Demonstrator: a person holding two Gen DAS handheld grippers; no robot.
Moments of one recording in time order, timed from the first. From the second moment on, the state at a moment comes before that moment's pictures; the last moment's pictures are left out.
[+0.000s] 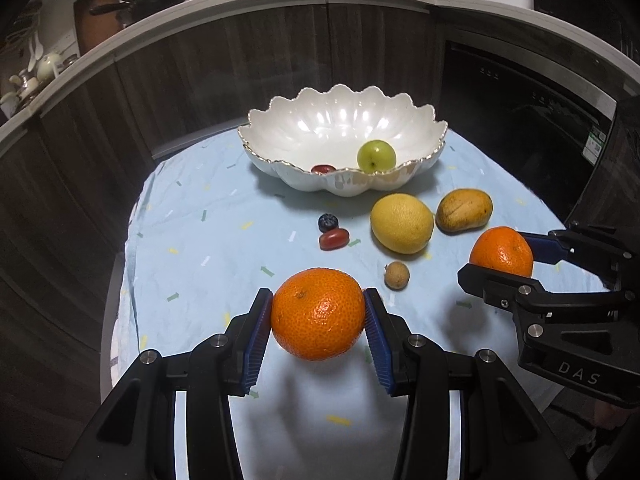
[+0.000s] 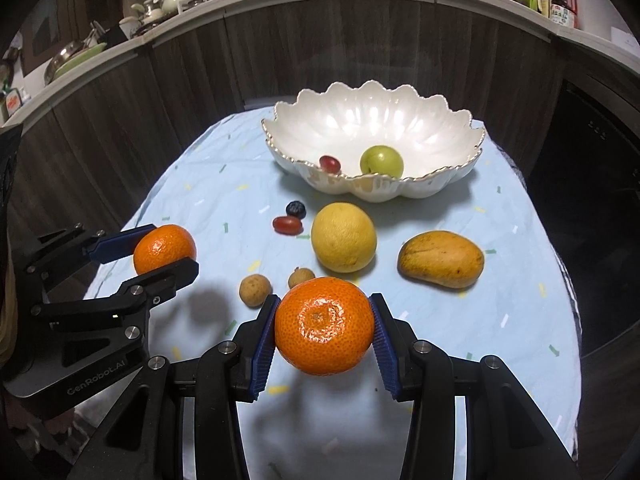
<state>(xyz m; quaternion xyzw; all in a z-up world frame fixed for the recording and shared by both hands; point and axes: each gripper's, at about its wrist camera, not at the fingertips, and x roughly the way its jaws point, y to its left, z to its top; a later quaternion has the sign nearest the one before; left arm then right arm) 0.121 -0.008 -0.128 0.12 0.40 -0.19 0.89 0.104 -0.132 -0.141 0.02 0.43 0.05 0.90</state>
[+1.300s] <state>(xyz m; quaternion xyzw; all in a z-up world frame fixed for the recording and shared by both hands) 0.159 -0.053 -0.082 0.10 0.38 -0.15 0.91 0.133 -0.188 -0.092 0.05 0.38 0.00 0.93</state>
